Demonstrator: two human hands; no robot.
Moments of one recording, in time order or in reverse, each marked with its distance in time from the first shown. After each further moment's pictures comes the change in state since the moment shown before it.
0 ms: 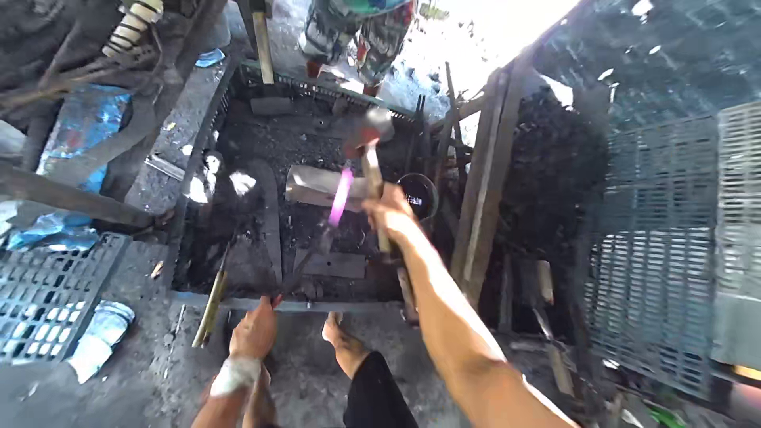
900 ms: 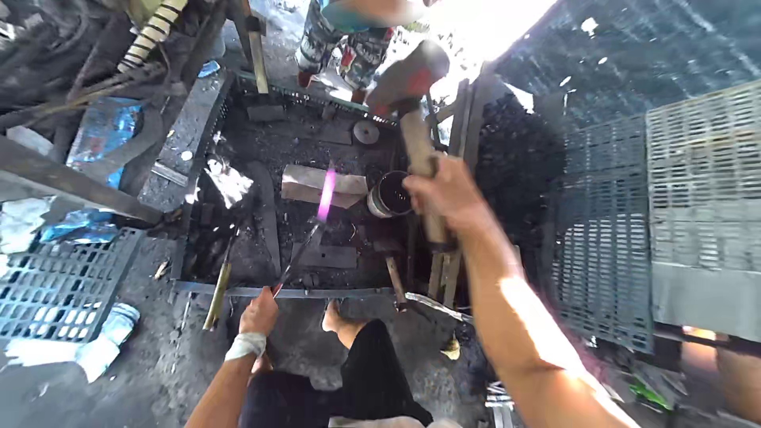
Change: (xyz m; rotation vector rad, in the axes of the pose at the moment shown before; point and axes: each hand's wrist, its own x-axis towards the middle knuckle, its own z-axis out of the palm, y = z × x) left_hand -0.016 -0.014 0.017 -0.031 0.003 0.039; right_hand -0.134 -0.089 -0.119 -0.057 0.068 -0.179
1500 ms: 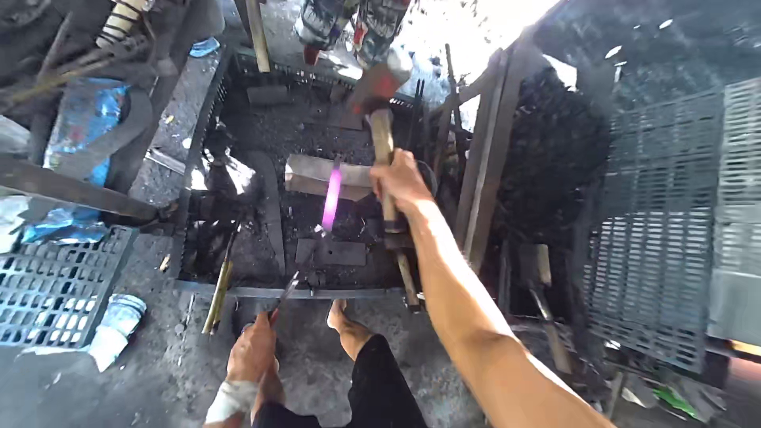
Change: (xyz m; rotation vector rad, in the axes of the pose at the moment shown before) left_hand -0.035 -0.007 -0.002 0.007 -0.066 -0.109; right_hand 0.115 0.063 0.106 0.164 -0.011 0.173
